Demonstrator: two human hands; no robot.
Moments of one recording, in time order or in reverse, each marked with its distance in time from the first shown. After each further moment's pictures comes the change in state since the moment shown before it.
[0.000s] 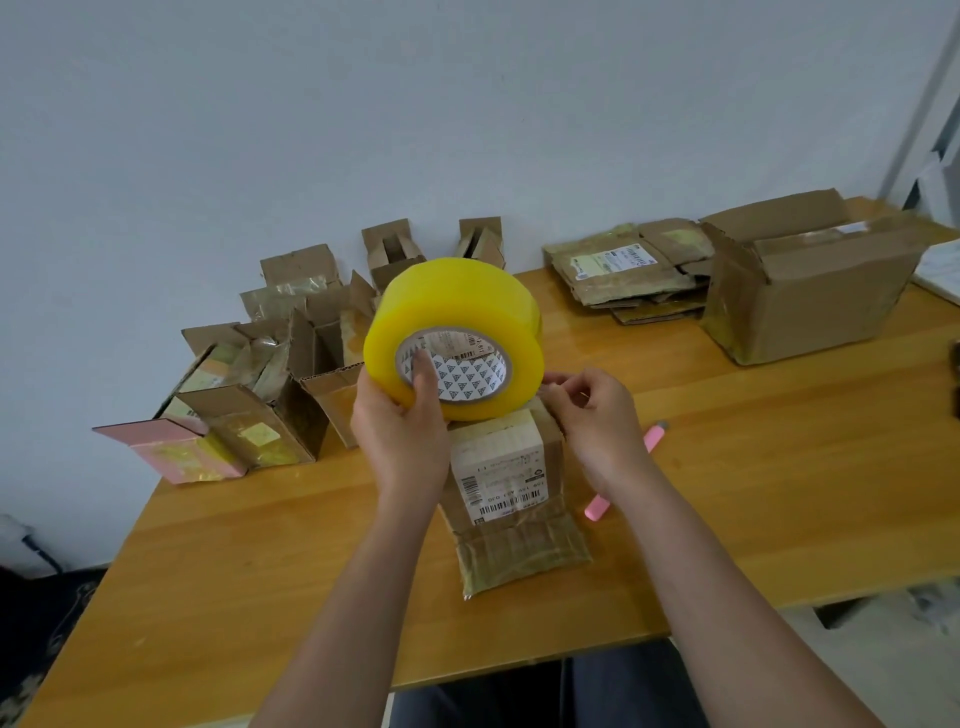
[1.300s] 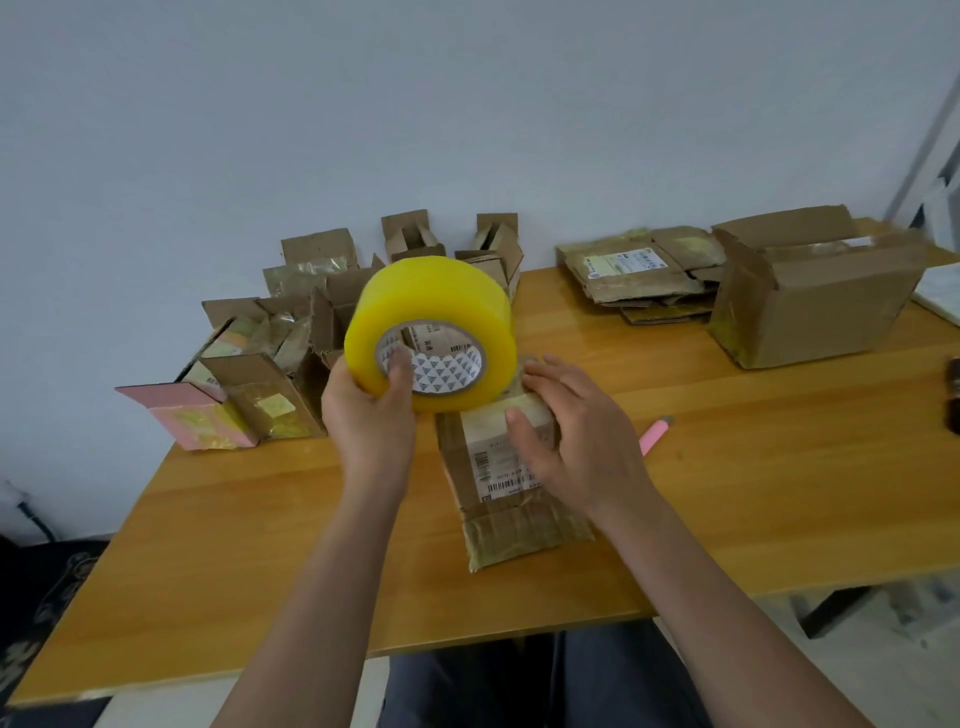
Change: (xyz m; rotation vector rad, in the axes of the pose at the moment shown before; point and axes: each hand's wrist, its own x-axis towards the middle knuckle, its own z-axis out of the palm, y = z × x) left_hand 0.009 -0.012 -0.037 -0.037 0.022 -0.063; right_hand -0.033 0.009 0.006 -0.681 -0.053 -0.760
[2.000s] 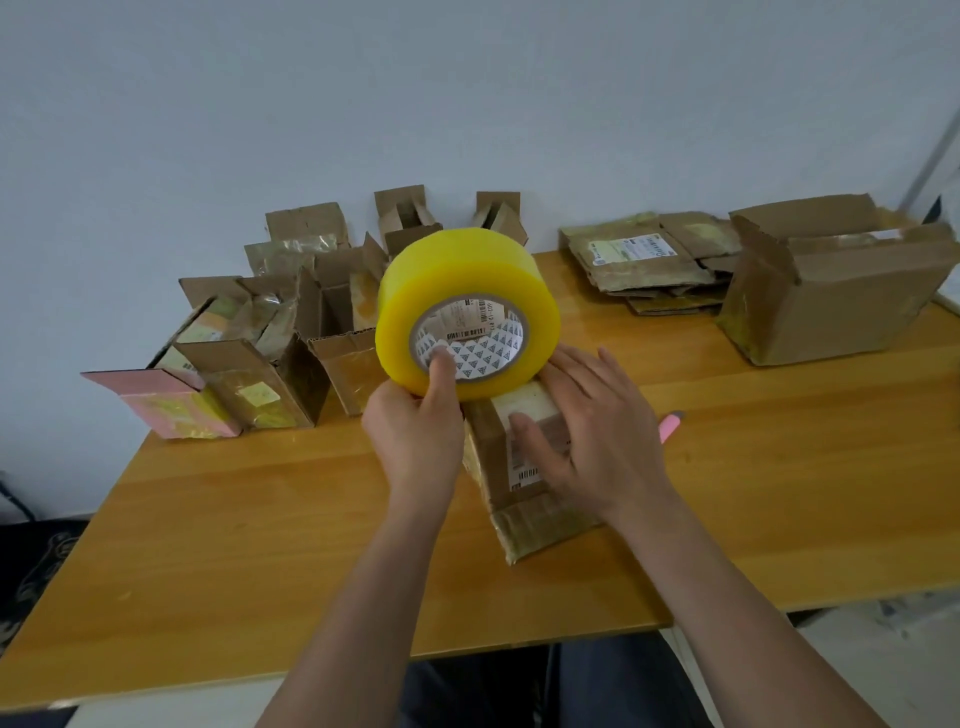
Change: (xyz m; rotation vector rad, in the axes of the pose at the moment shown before) left_hand -0.023 -0.001 0.030 -0.018 -0.041 -0.099; right_hand 0.006 0.014 -0.001 -0.253 -0.091 -0.062
